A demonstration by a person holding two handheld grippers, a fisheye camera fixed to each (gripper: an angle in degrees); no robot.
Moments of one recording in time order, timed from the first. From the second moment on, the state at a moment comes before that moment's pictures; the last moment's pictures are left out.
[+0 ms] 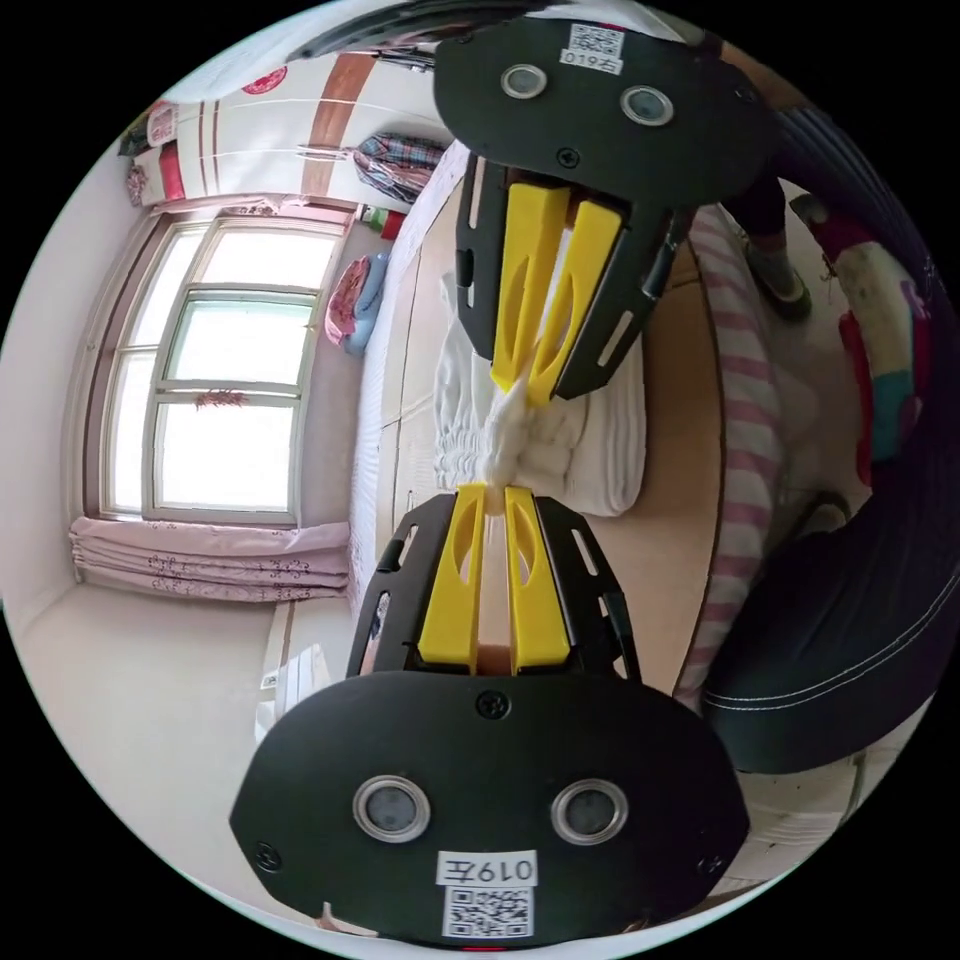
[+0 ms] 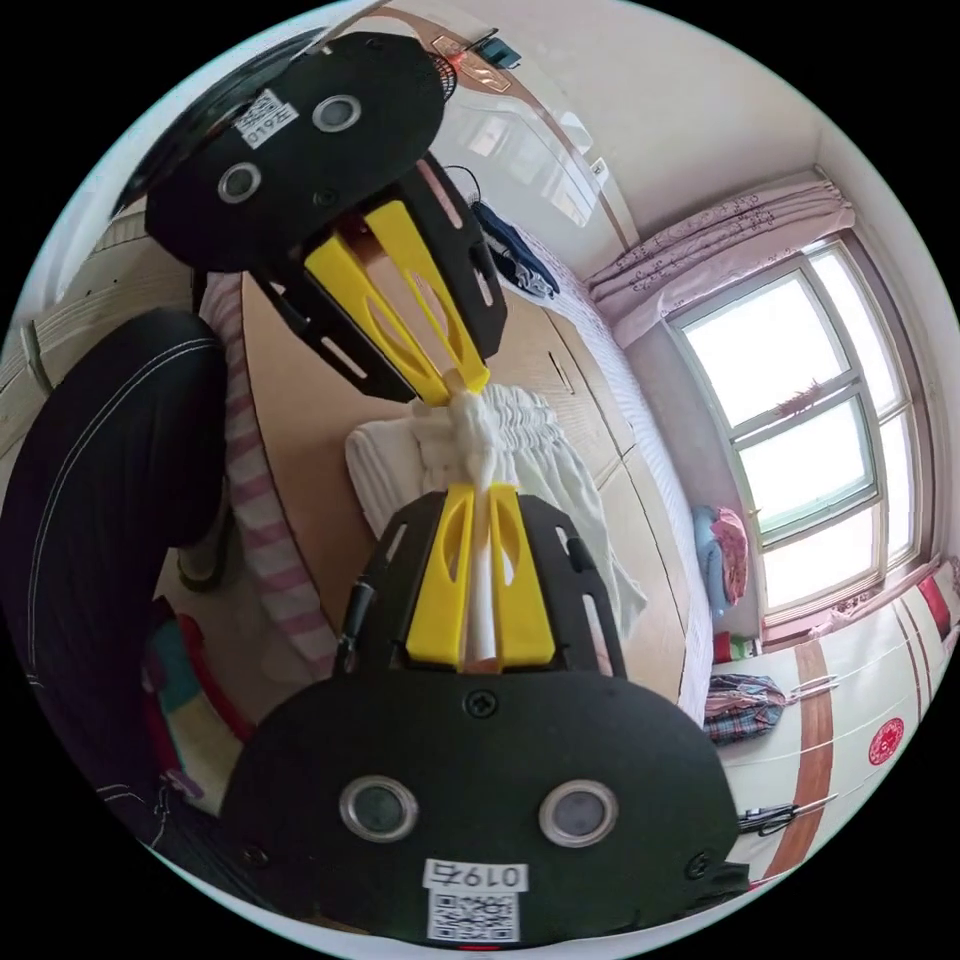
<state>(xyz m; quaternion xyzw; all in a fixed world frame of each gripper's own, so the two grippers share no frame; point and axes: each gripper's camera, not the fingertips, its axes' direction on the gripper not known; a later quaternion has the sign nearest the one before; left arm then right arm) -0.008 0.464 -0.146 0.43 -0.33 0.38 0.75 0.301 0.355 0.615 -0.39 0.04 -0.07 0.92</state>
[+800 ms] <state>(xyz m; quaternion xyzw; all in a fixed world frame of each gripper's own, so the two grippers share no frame) -0.029 0.449 -0.150 0.43 -0.34 0.37 0.75 0.366 0.404 0.585 -0.37 0.04 -0.07 0.93</state>
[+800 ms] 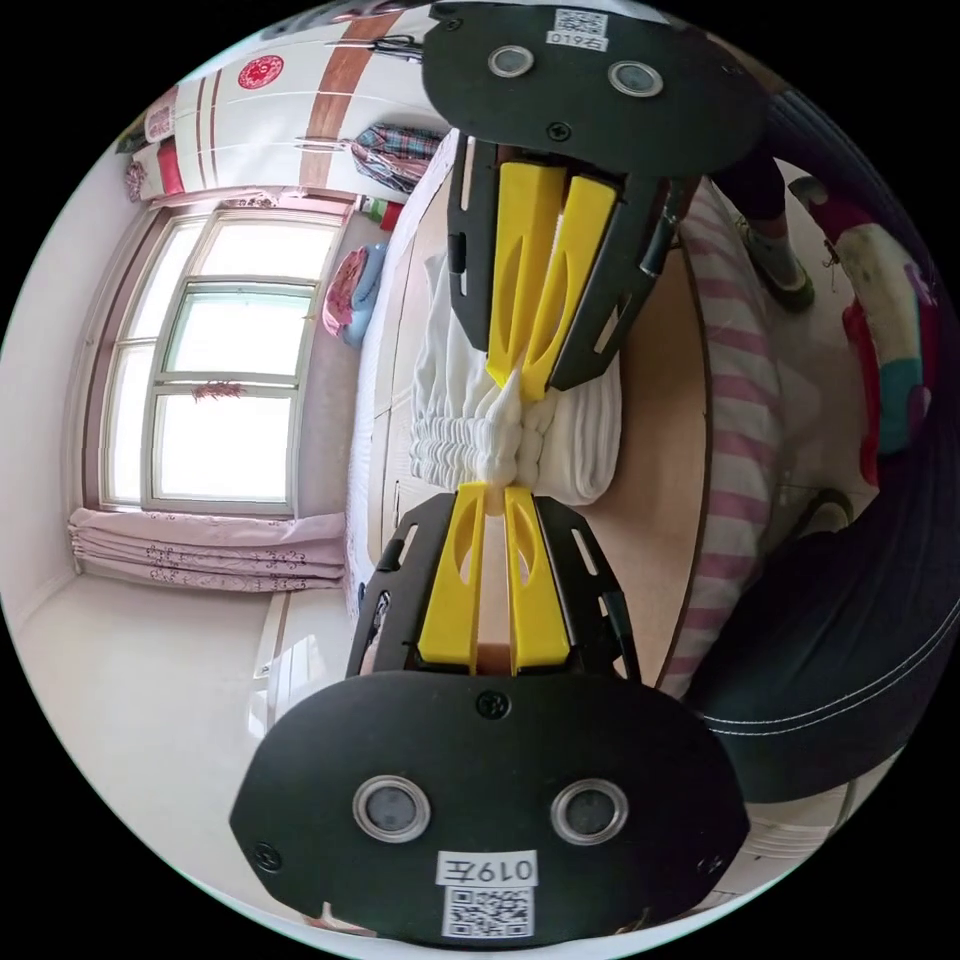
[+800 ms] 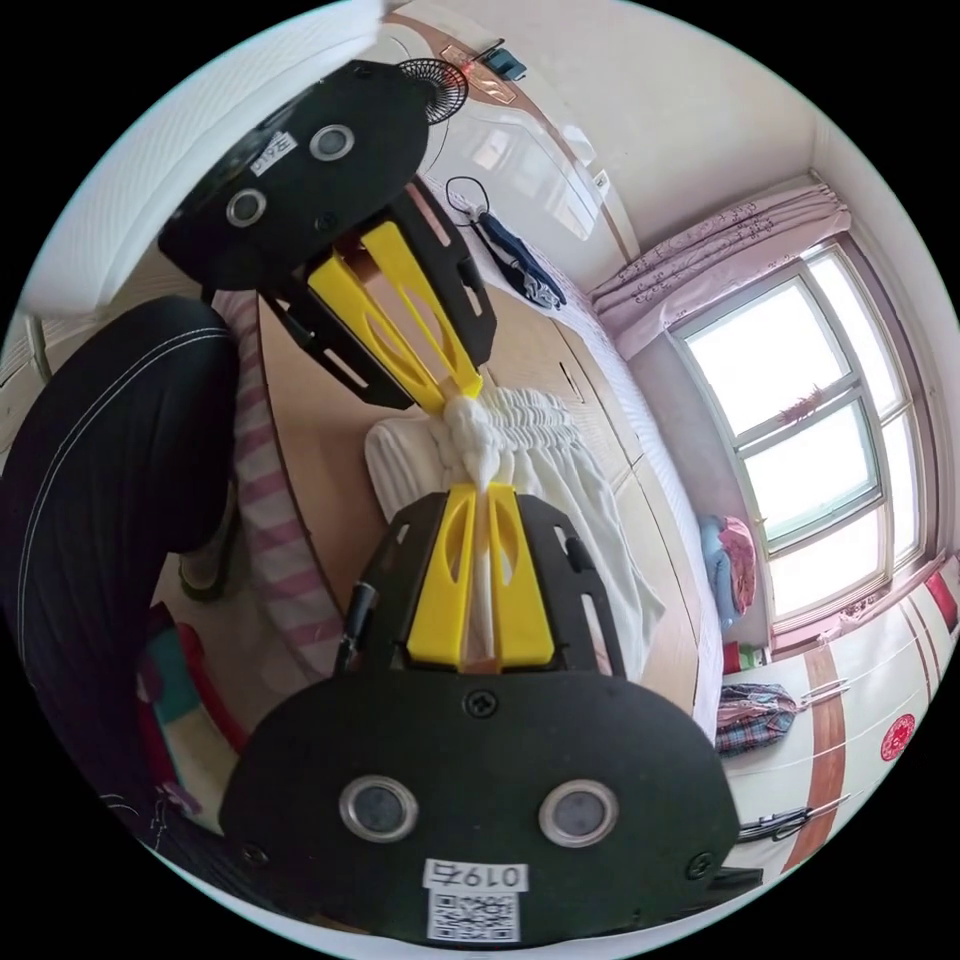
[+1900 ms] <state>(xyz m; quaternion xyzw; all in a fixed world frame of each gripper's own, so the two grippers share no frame) -0.144 0.368 -0.224 0.42 -0.06 0.27 0.87 0.502 0.443 0.357 -0.32 0.16 -0.02 0.93</state>
